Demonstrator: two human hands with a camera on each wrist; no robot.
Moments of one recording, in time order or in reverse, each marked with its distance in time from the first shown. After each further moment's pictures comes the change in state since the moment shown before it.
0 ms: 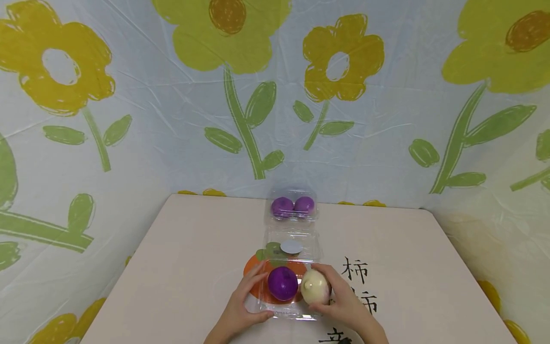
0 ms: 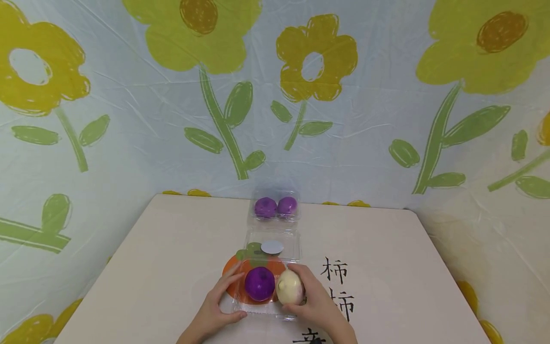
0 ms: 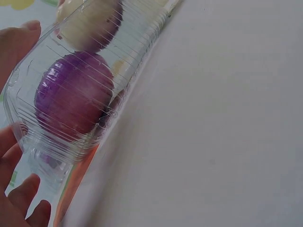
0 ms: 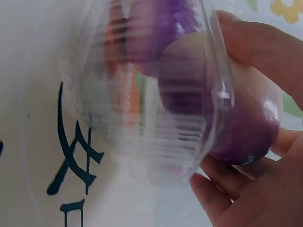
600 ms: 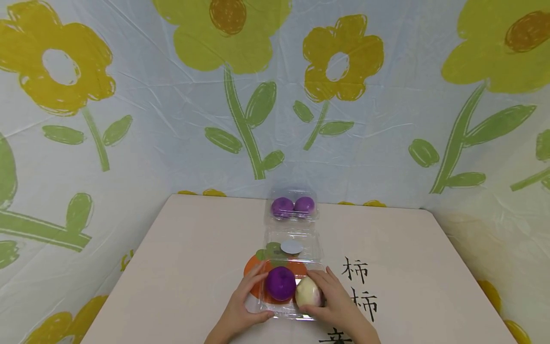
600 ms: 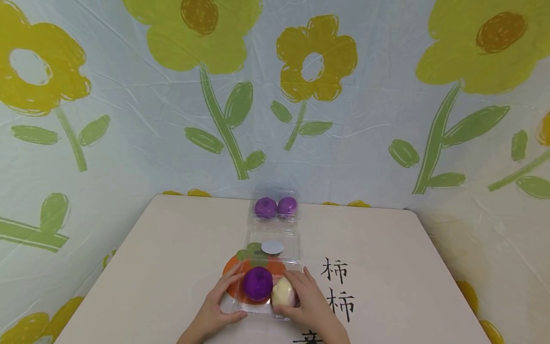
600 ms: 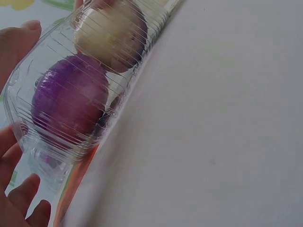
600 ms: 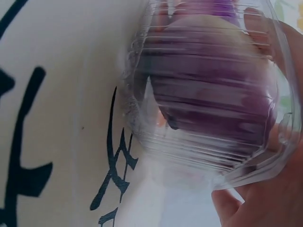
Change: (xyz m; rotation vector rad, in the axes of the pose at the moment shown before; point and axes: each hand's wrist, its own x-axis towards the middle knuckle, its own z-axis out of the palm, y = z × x) left_hand 0.003 0.007 -0.003 -0.022 0.000 0.053; right_hand 0.001 0.009 0.020 -0.243 0.055 -0.191
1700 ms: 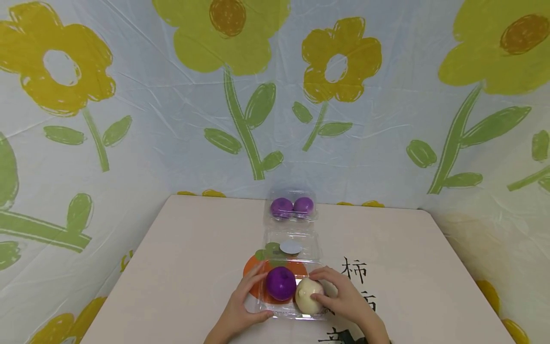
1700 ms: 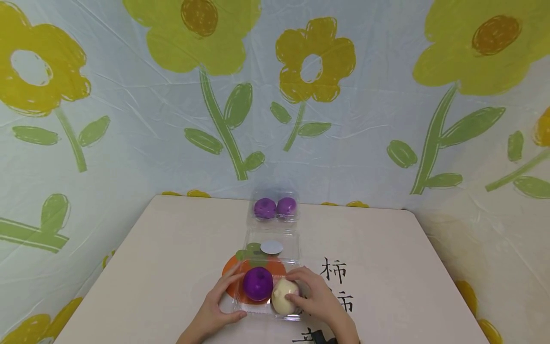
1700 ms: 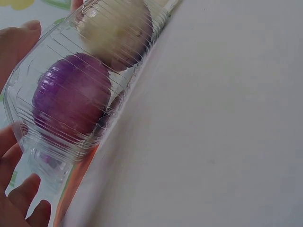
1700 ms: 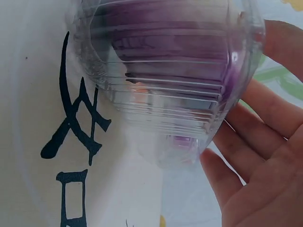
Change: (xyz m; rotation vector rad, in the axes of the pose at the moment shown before) left_hand 0.001 0.005 -0.001 0.016 0.005 -0.021; right_hand 0.003 0.015 -0.023 0.278 -0.043 -0.031
